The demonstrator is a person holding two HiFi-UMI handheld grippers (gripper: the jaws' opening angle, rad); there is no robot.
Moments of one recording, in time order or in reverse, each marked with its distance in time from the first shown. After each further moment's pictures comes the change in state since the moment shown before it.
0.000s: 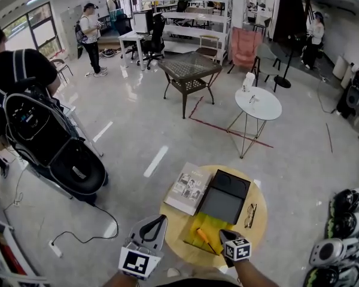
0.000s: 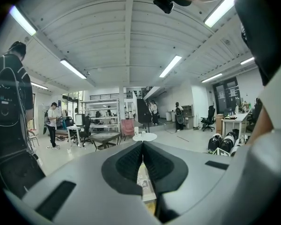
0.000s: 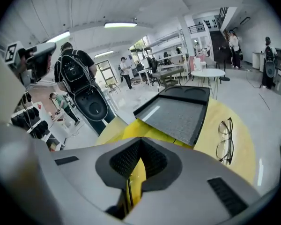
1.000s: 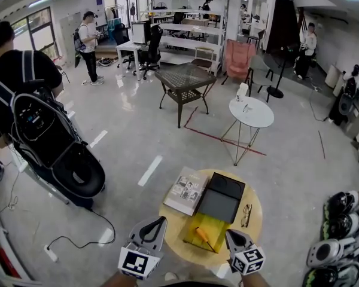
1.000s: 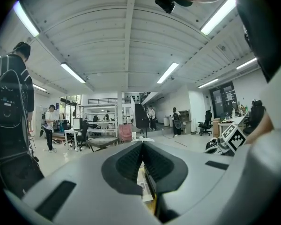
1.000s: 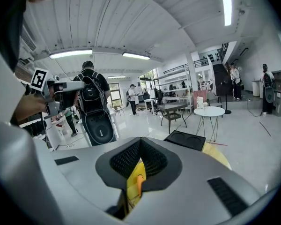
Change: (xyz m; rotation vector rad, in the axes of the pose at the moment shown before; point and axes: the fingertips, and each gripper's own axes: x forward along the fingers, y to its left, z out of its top) left arm -0.047 -0.009 0.015 0.002 -0.069 -0.030; right arm -0.135 0.077 0.085 -0.159 -0.330 0.011
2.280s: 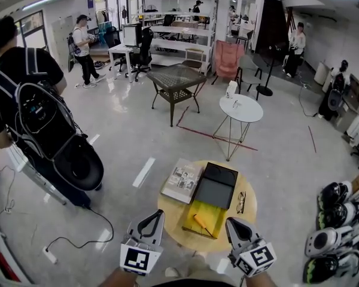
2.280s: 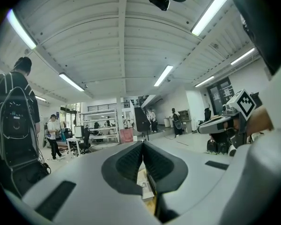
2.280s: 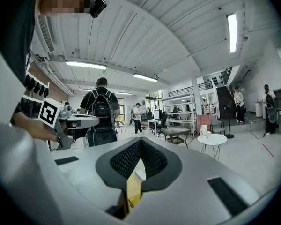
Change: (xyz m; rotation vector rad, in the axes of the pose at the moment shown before) left arm -0.071 -0.027 0.009 0.106 -0.048 0.015; right arm -0.099 0.100 0.094 -0.110 -0.235 0.020
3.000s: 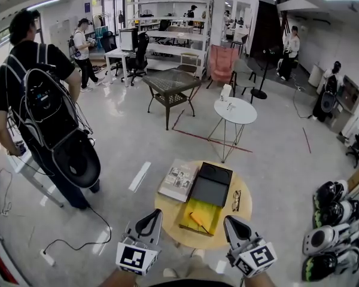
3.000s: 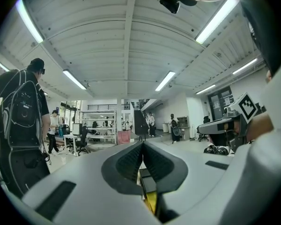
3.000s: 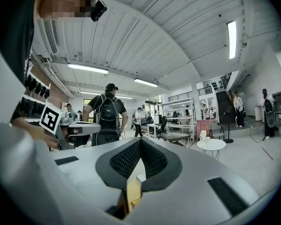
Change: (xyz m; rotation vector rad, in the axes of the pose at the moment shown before) left arm -0.032 -0.015 0.015 -0.111 -0.040 -0.002; right arm -0.036 0.026 0.031 -0.014 -0.056 0.005
